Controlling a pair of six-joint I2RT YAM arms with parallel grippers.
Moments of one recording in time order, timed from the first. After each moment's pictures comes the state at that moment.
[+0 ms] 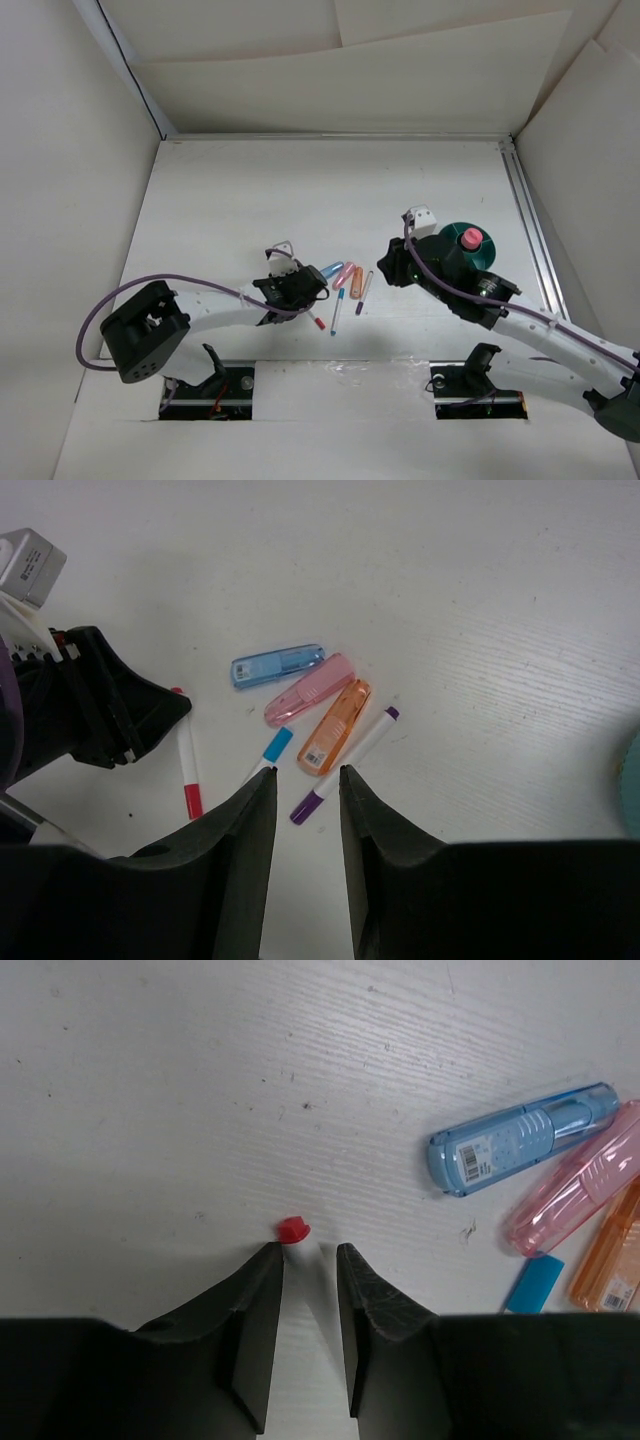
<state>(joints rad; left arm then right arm) -0.98 1.38 0.60 -0.30 -0.57 -1.15 0.86 0.90 0.77 -0.37 0.28 0.44</state>
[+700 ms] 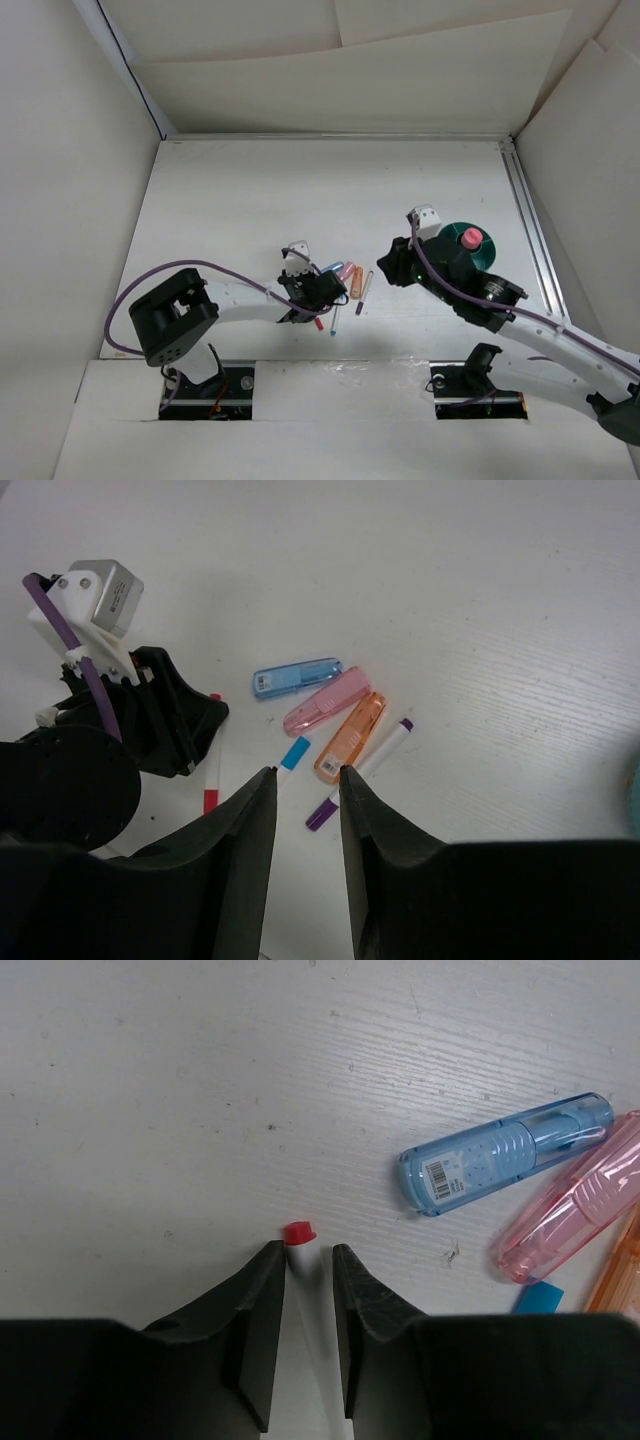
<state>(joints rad) -1.07 1.55 0.72 -0.36 -0.73 -1.17 0.87 0.87 0.77 -0.35 0.27 0.44</state>
